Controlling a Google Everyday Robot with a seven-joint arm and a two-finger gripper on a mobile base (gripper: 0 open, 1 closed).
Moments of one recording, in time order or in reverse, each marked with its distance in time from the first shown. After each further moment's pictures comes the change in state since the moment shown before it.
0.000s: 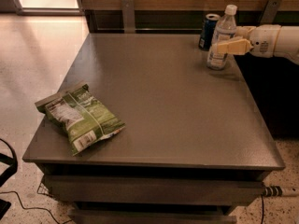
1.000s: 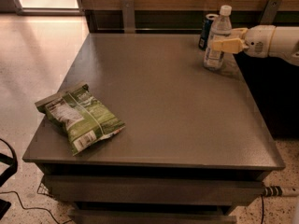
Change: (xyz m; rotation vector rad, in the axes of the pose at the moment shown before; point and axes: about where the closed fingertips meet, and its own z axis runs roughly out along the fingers) arm 0.001 0.005 0.013 -0.019 0.000 0.003
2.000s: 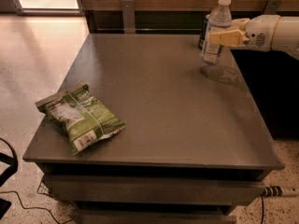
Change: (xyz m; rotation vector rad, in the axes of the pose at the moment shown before) arm -0.046 0.038 -0.007 0.060 -0.011 -0.035
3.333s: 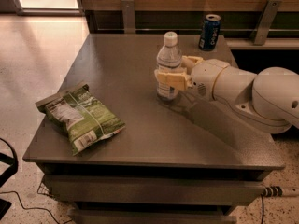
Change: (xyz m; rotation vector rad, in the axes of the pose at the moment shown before) arm 0.021 0.180 0.048 0.141 -0.035 -0.012
